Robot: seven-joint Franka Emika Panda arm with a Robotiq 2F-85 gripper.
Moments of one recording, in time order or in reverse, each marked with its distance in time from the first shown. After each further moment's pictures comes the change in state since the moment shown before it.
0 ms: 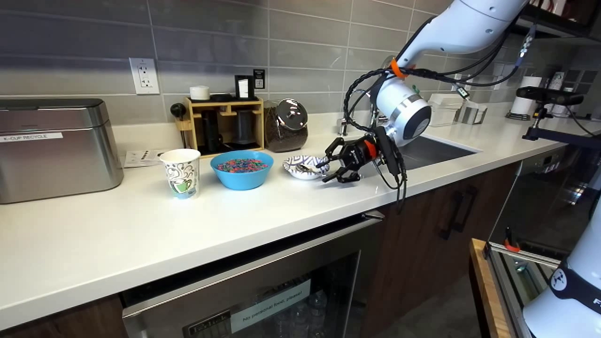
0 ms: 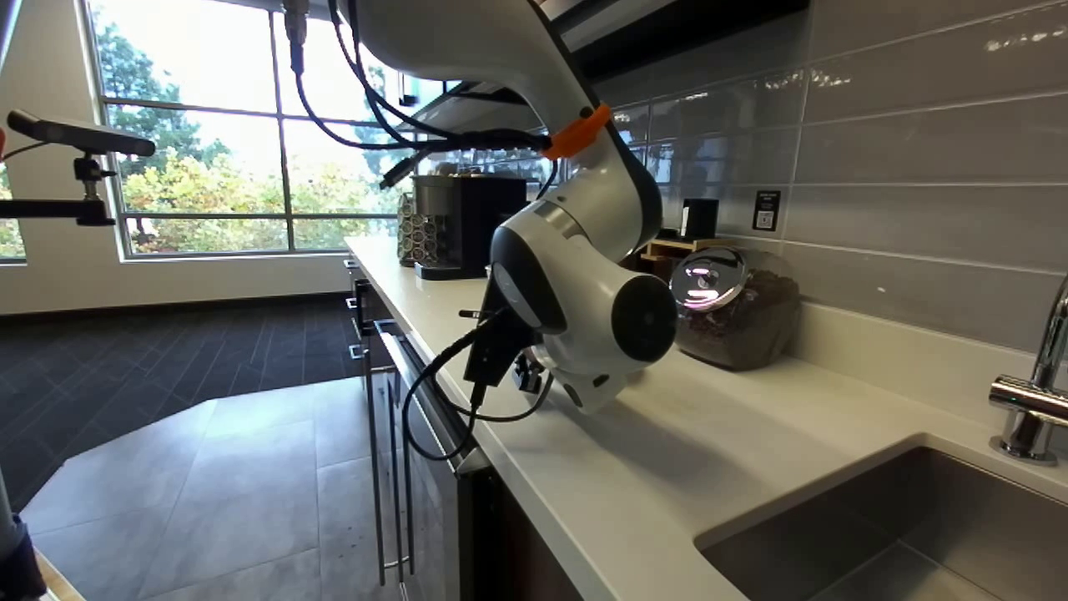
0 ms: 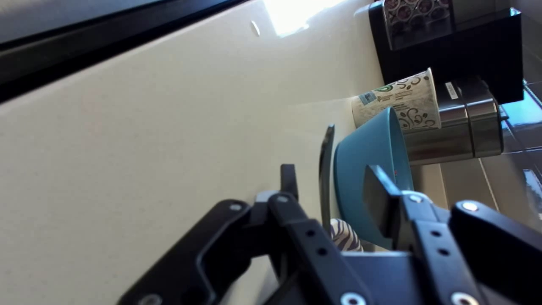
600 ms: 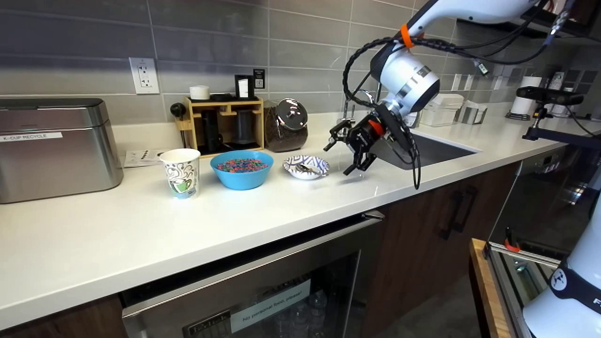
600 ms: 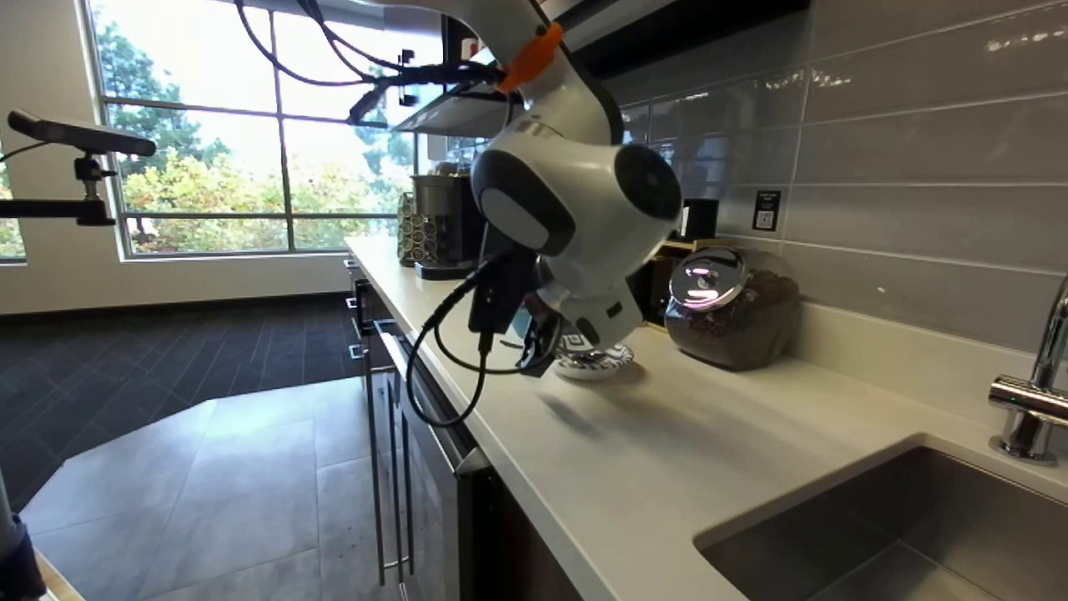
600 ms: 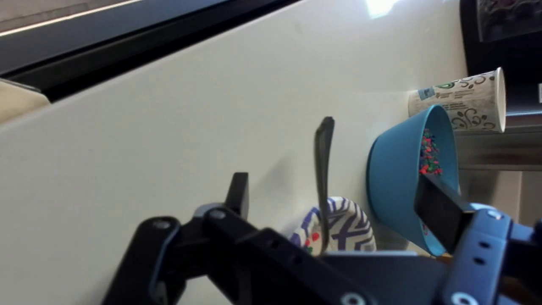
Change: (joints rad) arm 0.065 -0.201 -0.018 -0.040 -0.309 0.242 0.236
